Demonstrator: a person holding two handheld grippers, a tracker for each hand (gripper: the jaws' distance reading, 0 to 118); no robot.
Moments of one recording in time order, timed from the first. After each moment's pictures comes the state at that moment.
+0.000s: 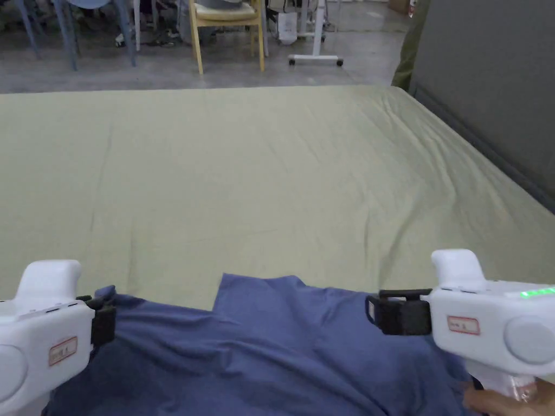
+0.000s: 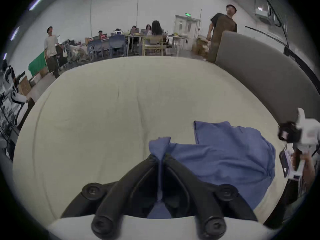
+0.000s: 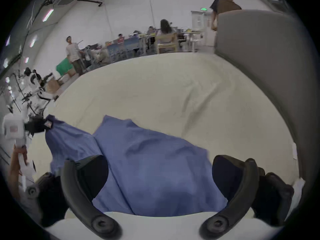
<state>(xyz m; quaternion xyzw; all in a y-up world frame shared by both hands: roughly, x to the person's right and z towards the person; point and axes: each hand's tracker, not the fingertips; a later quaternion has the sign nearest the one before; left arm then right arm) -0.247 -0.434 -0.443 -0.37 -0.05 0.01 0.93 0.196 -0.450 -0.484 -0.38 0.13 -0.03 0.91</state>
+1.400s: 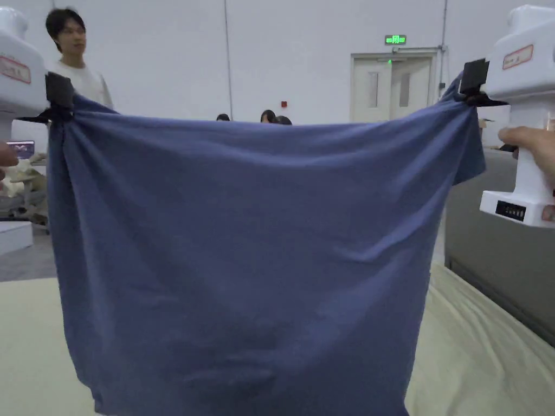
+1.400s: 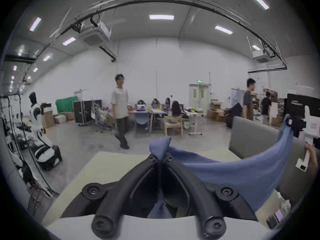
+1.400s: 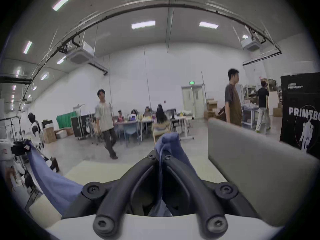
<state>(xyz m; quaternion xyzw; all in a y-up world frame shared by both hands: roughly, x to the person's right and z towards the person) -0.342 0.029 -0.473 -0.06 0.07 -0.02 1.00 0.209 0.032 -0.539 -0.01 0.05 -0.06 1.00</state>
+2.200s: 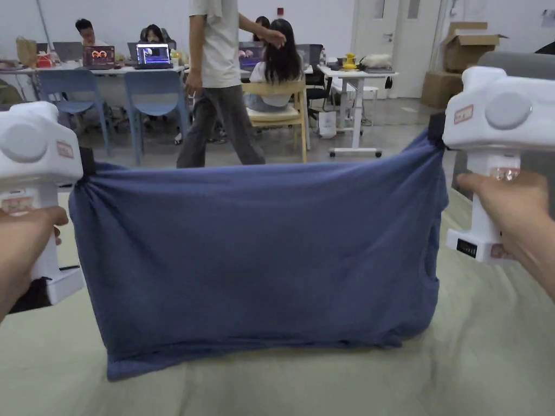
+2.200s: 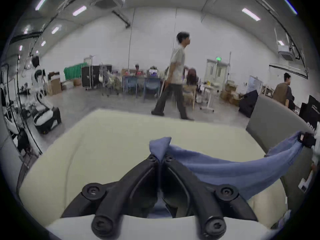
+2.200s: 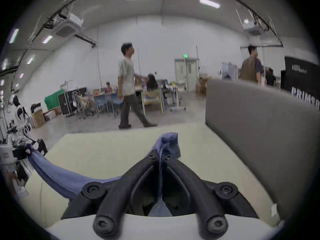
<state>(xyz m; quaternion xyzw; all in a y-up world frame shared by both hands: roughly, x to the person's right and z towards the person) -0.364 -0.253 -0.641 -0.23 0.10 0.07 0.97 0.174 -0.228 -0.689 -0.19 0.01 -0.05 0.98</state>
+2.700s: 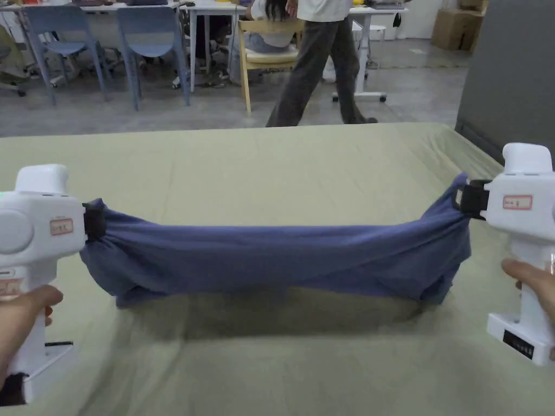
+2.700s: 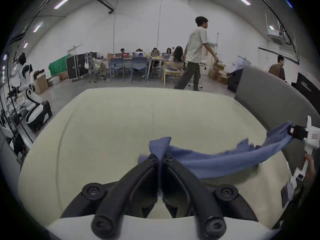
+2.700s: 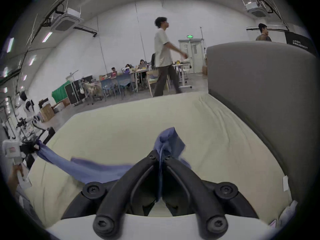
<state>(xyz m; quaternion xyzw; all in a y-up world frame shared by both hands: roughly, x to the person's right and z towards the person) -0.356 -0.353 -0.520 -0.29 0.03 0.04 0.96 0.225 -0.356 -0.543 -0.24 0.06 -0.06 0.97</state>
